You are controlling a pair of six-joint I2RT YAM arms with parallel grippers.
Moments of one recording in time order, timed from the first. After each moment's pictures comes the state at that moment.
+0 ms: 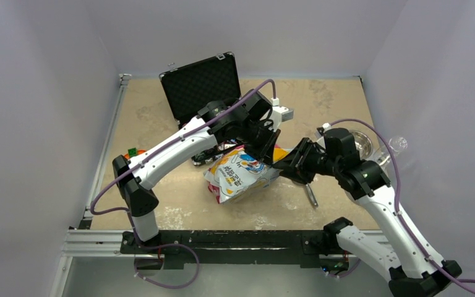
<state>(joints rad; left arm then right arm) -0.96 1.79 1.96 -1.08 0.39 -0.32 0.44 0.83 0.96 -0.82 -0.40 1.16</state>
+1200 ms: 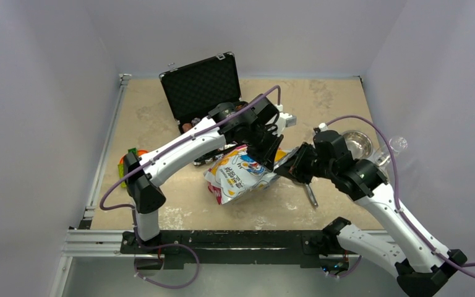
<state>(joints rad) -0.97 1.84 1.95 -1.10 0.36 -0.35 0.60 0.86 1.01 -0.87 -0.16 1.15</state>
